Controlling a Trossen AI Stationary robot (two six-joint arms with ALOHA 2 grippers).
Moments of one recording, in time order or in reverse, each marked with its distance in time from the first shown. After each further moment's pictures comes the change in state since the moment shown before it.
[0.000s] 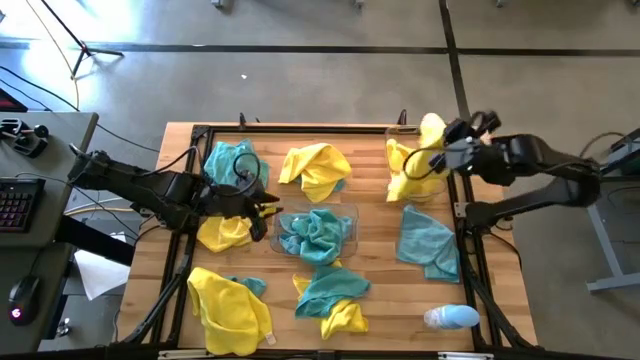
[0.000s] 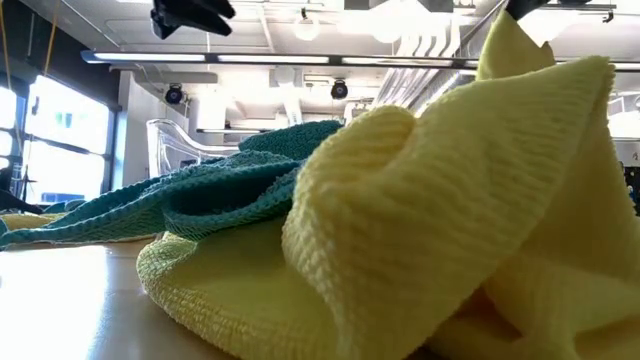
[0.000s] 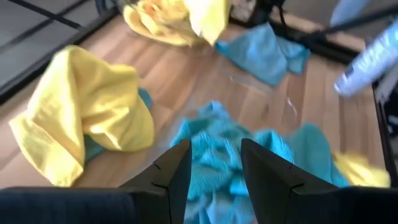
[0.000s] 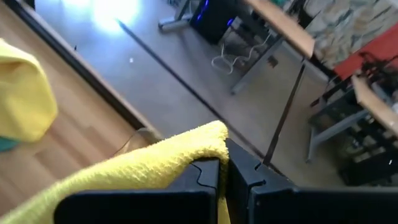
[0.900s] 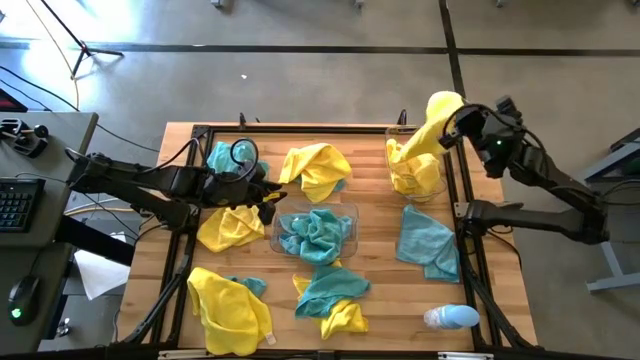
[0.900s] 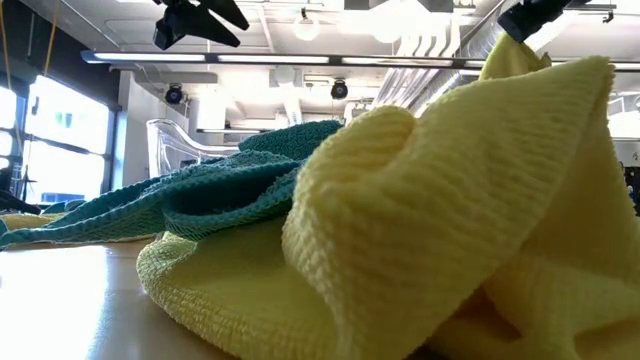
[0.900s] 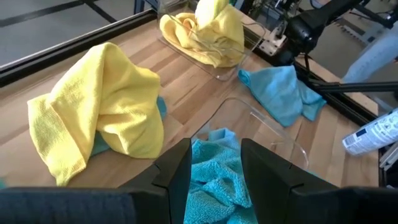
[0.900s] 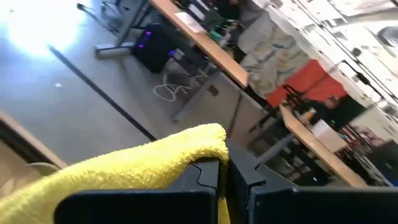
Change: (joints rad) left arm 0.088 0.007 0.000 0.035 -0.015 -0.174; right arm -0.425 -0.251 -0.356 0.763 -0.122 -0.757
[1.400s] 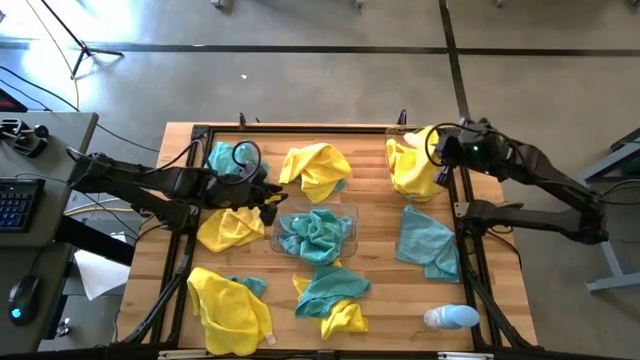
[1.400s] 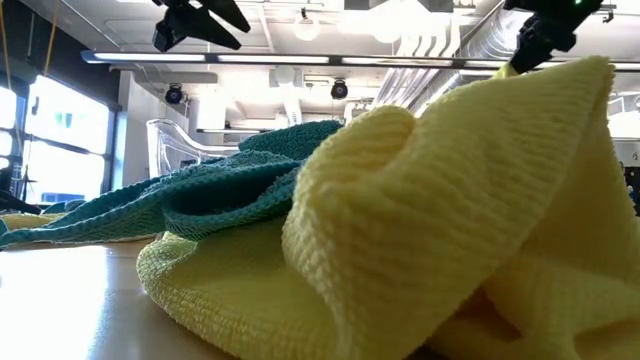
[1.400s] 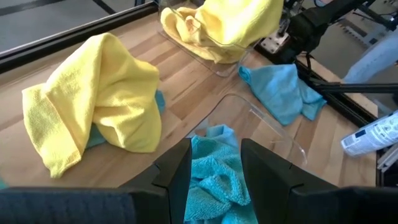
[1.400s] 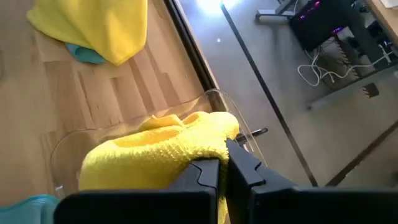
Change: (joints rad) left arm -0.006 0.019 0.000 0.000 -0.001 -0.043; right arm -0.028 0.037 0.000 -0.433 -0.593 0.125
